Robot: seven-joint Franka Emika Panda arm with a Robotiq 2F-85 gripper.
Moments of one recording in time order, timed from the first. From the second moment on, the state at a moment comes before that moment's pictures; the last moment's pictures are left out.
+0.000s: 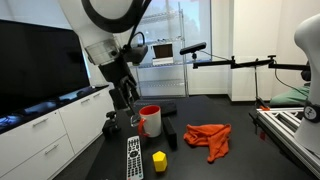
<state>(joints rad) 0.14 0.35 -0.03 -1.83 -0.21 1.99 0.09</state>
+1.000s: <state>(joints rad) 0.11 0.16 -0.01 -2.12 -0.16 2.21 0.10</state>
